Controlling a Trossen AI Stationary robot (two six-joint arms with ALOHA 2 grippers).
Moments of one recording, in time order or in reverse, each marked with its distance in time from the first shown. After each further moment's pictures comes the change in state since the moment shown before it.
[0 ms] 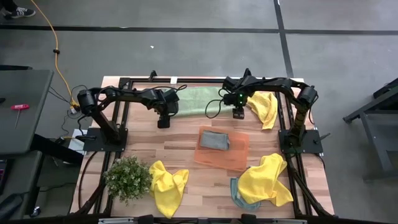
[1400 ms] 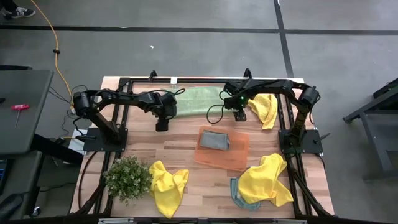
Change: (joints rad) left arm -0.035 -0.059 -0.076 0.052 0.032 -0.026; right arm 0.018 -0.024 -0.091 0.129 -0.054 -0.152
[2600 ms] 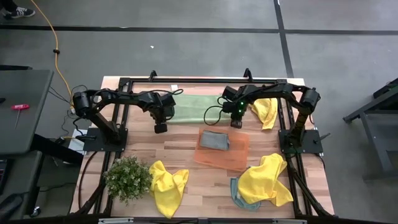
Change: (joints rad) left arm 0.002 0.000 0.012 -0.141 0.078 -0.167; right arm 0.076 -0.023 -0.039 -0.028 -0.113 0.349
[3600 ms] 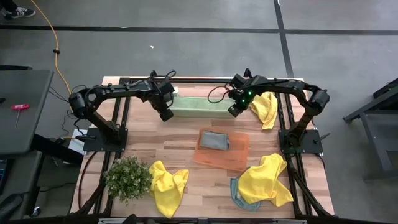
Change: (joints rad) left arm 0.122 -0.042 0.153 -0.102 -0.053 -0.287; right arm -0.151 -0.106 0.002 -0.002 -0.160 0.417
